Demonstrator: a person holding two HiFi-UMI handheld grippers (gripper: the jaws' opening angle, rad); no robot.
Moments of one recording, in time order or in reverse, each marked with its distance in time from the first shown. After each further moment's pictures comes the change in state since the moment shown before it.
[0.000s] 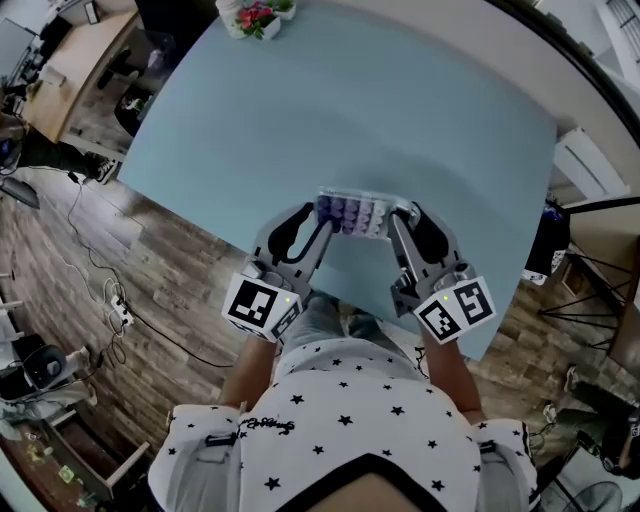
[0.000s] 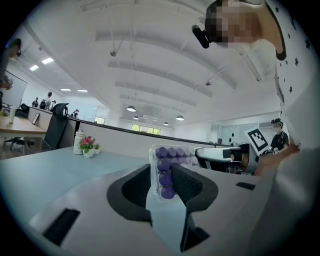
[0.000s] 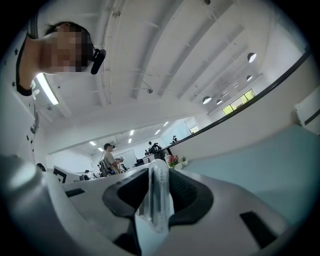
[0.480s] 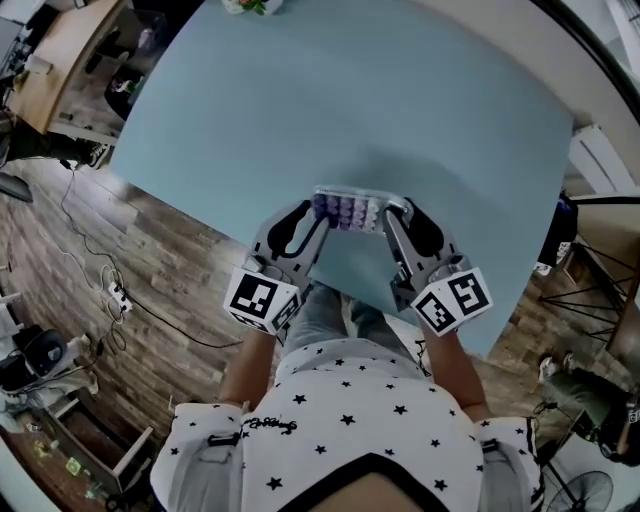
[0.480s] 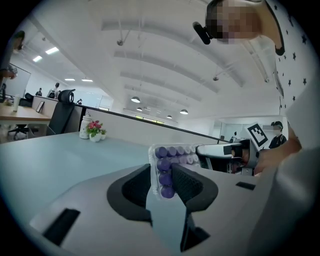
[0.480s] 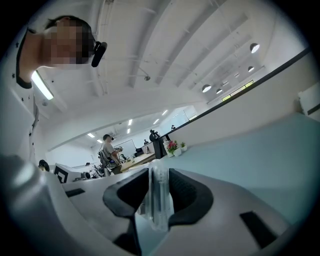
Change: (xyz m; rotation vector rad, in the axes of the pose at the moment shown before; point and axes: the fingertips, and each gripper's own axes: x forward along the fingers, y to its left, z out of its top) left arm 0.001 0.039 -0.053 -0.065 0.091 0.018; right arm 0.032 -0.008 -0.054 0.017 0.134 -0.011
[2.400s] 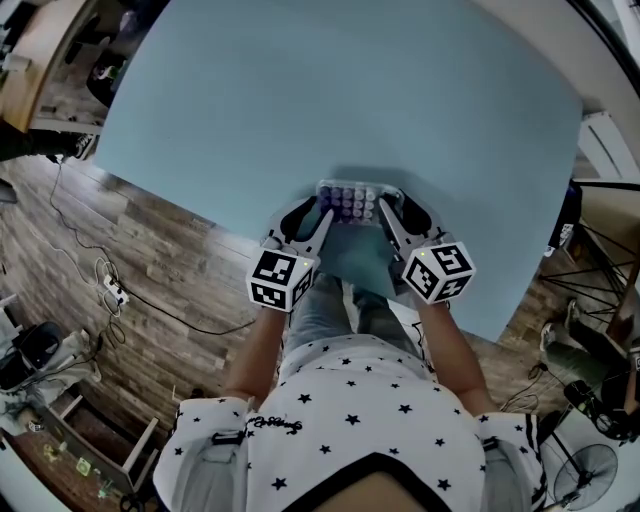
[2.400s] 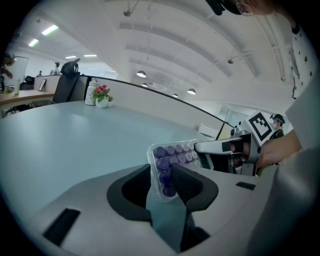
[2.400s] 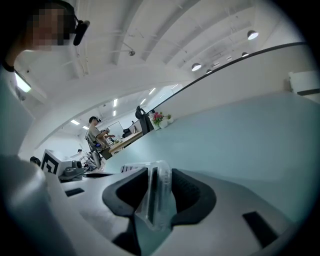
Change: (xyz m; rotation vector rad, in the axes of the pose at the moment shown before) left arm 0.016 0.034 -0.107 -0.092 0.280 0.024; right arm 0.029 -0.041 -0.114 0.082 0.261 -0.151
